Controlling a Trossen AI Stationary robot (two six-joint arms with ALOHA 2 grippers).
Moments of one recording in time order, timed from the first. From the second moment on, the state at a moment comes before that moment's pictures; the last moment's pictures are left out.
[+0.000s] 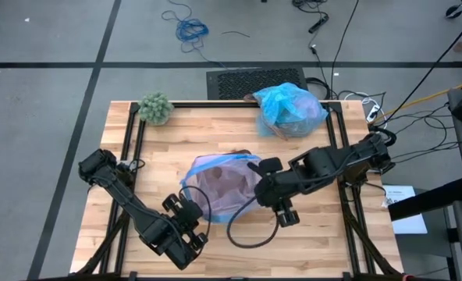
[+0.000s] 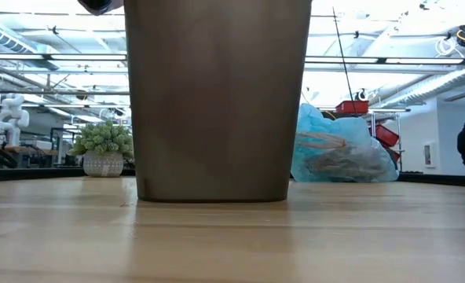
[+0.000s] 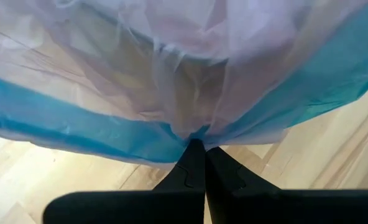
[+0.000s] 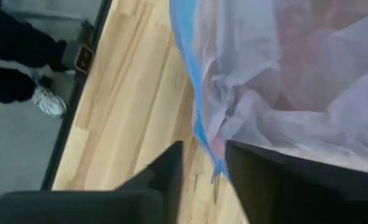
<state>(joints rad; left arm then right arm) -0.73 1.80 1.63 -1.31 -0.61 -1.38 0.39 1.79 2.12 -1.44 0.05 0.11</state>
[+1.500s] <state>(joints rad) -0.71 1.80 1.71 -1.21 -0.44 -1.43 0.39 1.79 2.21 -1.38 0.05 0.29</state>
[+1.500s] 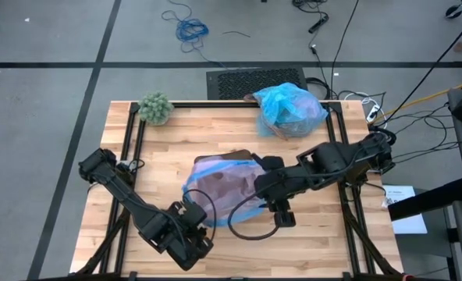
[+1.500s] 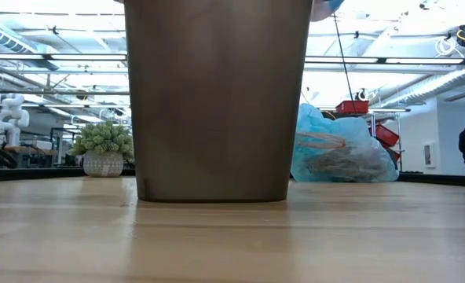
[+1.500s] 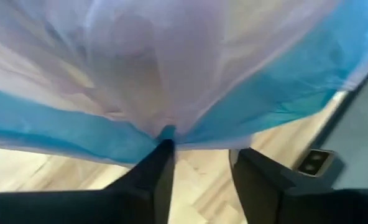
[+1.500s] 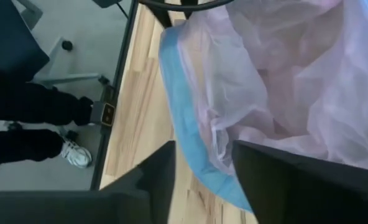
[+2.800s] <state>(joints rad) -0.71 1.85 1.93 -1.33 -0.15 -1.27 0.39 1.79 2.23 -1.41 0.08 0.24</state>
